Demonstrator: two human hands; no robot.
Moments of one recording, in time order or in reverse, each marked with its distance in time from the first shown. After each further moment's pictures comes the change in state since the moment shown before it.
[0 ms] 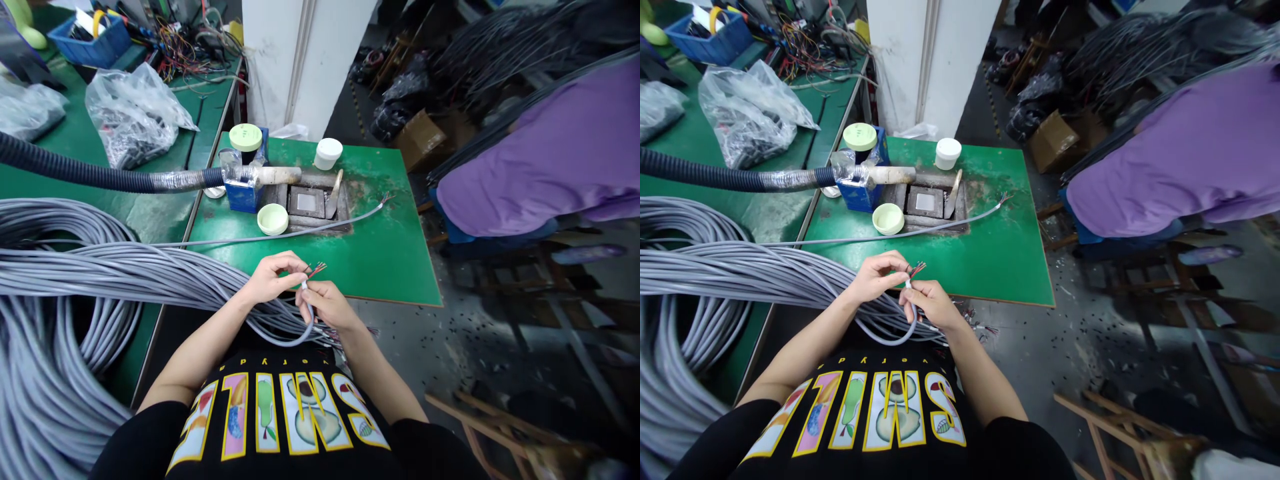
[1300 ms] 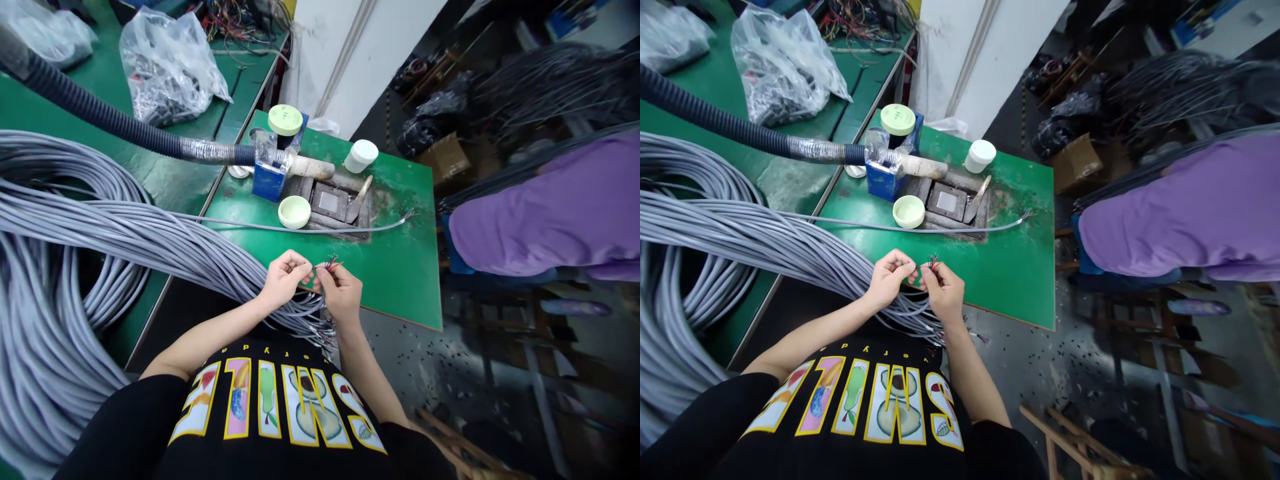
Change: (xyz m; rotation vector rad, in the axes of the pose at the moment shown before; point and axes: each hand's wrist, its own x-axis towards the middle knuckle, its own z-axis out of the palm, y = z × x) left_hand -0.022 -0.015 0.036 -0.381 0.548 -0.299; right_hand 0.016 -0.009 0.013 -0.533 0.565 -0.221
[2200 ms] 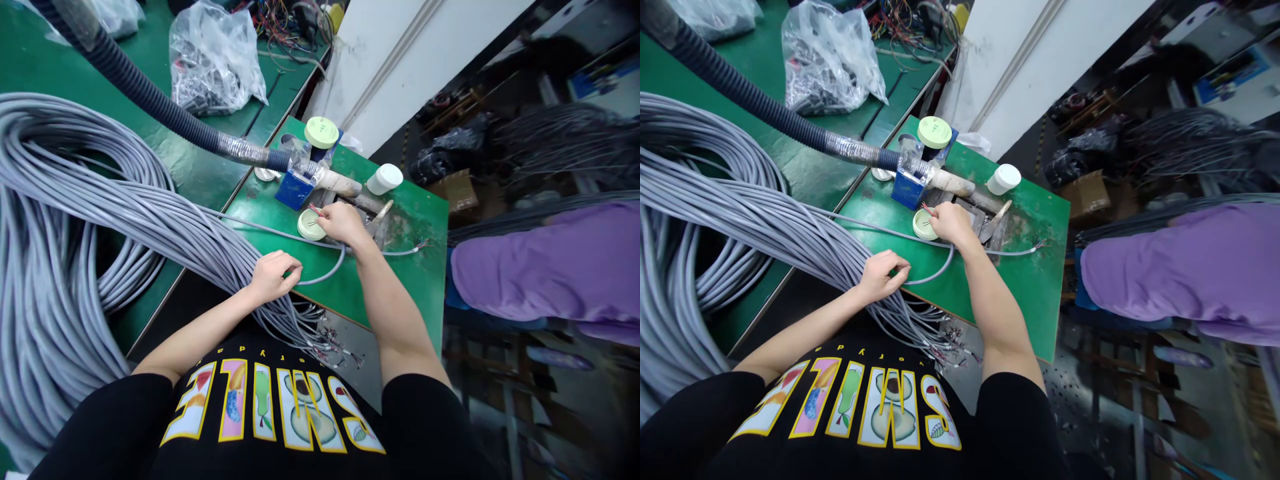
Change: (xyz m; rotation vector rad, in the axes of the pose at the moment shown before) left_hand 0.015 0.004 -0.065 0.884 0.012 0.620; right_hand 0.176 -0.045 0.046 -1.326 -0.521 -0.193
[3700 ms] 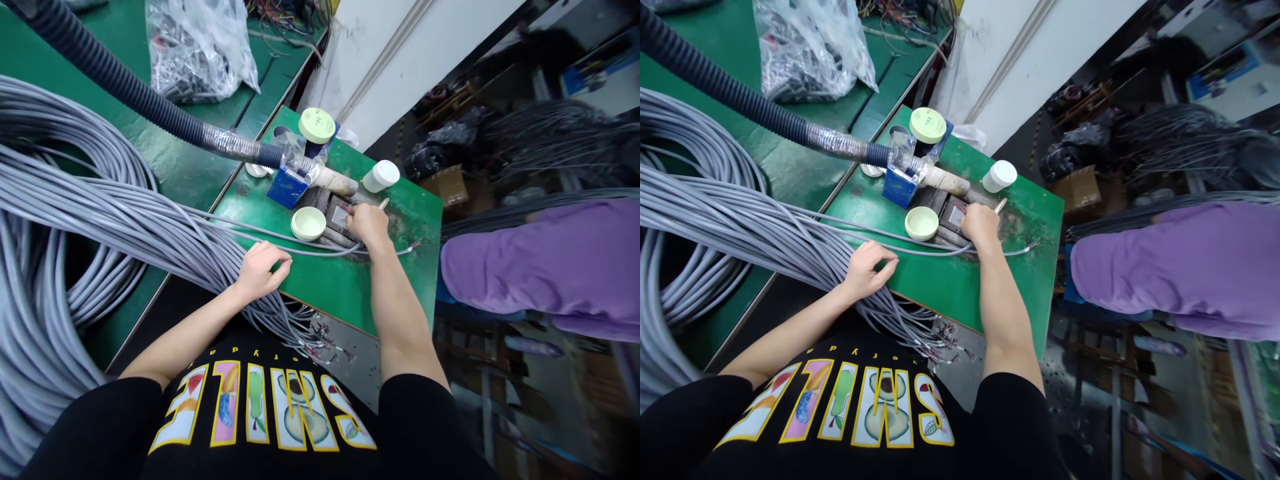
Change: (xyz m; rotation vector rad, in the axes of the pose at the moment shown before) left_hand 0.014 -0.005 -0.009 0.140 0.109 0.106; right_hand 0.014 0.074 0.020 -0.184 0.020 0.289
